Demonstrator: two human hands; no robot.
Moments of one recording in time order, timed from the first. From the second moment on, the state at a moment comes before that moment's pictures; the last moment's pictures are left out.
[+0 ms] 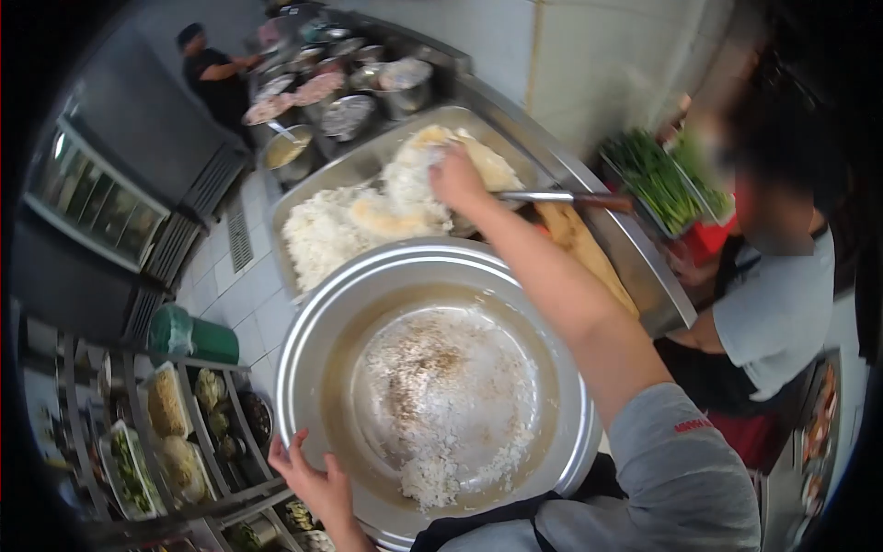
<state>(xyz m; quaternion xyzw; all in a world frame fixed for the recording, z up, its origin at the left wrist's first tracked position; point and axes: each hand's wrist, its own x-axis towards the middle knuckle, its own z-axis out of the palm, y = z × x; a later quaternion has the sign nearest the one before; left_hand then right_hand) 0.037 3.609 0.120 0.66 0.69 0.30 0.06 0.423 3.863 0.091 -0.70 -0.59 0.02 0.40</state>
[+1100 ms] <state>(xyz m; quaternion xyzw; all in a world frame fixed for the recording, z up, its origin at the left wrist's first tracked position) 0.043 3.614 0.096 0.73 0.66 0.03 -0.16 0.381 3.907 0.068 -0.59 -0.72 0.18 0.32</state>
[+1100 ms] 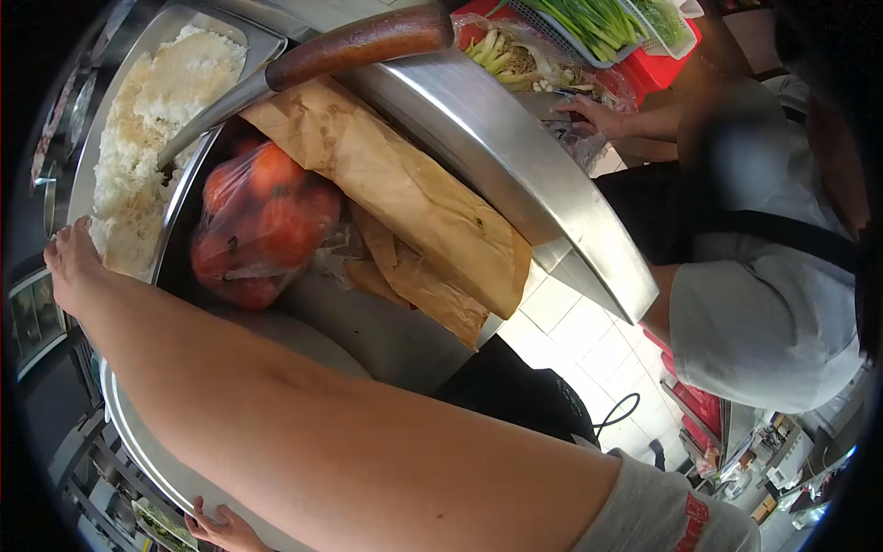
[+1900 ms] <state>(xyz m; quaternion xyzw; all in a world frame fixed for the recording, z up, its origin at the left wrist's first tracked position) 0.047 3.616 0.105 0.73 0.67 0.13 -0.07 0.369 3.907 0.048 -0.61 -0.72 0.19 0.26</state>
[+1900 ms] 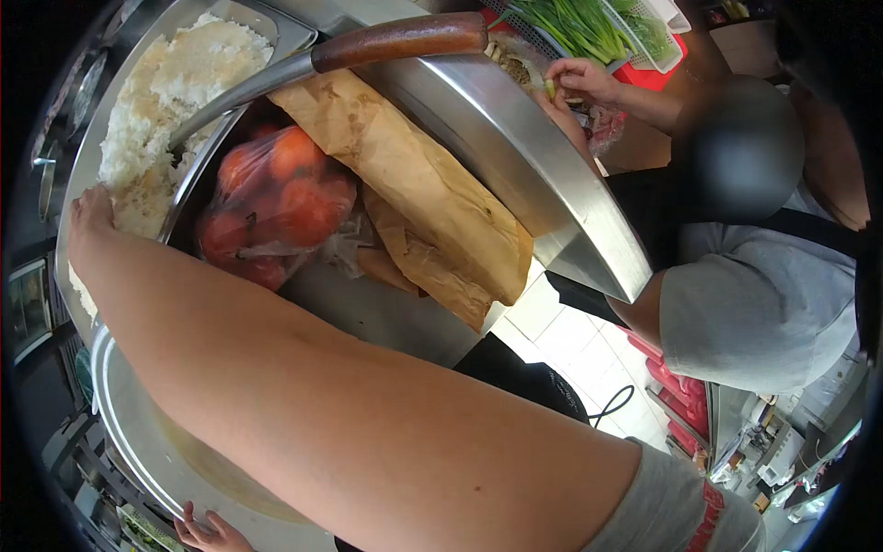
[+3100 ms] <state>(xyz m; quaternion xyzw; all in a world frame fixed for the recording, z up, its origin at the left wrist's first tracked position) 0.037 3.616 0.107 0.71 0.69 0.14 -0.03 0.332 3.933 0.044 -0.64 -0.72 0.19 0.18</state>
